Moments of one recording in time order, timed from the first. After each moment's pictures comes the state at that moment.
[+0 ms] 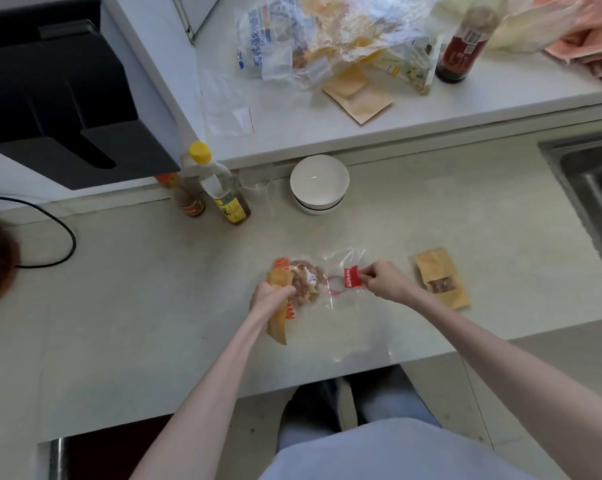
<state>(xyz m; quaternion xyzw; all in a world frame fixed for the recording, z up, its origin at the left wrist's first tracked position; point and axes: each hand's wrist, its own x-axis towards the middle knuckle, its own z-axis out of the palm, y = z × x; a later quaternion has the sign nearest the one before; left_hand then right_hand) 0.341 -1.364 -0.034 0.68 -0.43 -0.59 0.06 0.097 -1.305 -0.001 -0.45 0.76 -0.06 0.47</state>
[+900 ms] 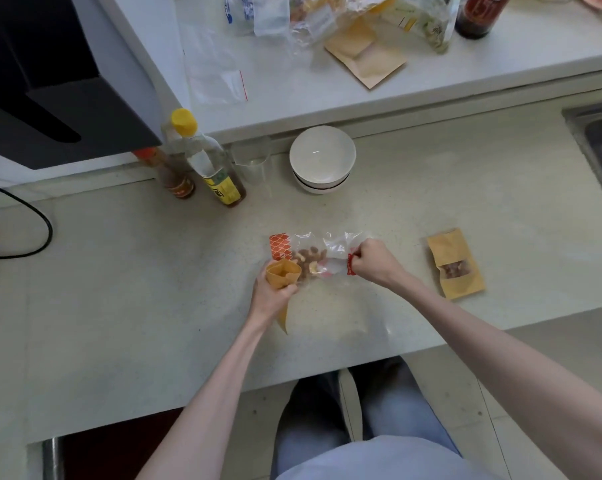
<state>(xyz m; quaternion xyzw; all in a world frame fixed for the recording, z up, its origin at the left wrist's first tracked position) 0.350 -1.355 -0.068 0.57 -0.54 -0.59 0.19 0.127 -1.328 -0.030 -0.45 0.77 -0.13 0.43</state>
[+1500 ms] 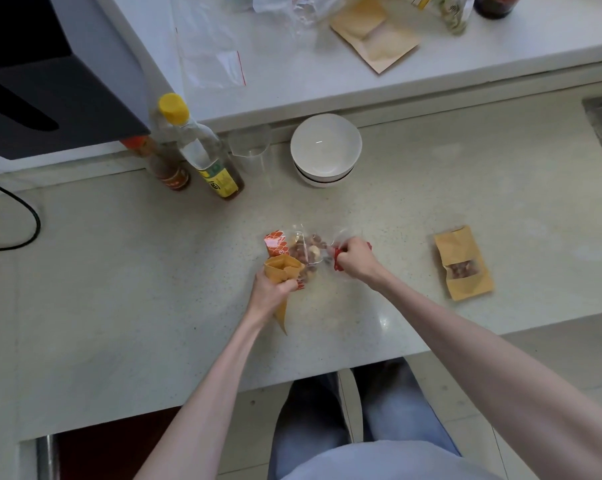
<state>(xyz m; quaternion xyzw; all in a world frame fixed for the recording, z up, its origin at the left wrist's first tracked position) 0.348 -1.361 -0.079 0.54 -0.52 -0.63 0.20 0.148 -1.347 -0.068 -0.37 0.76 -0.18 0.51</state>
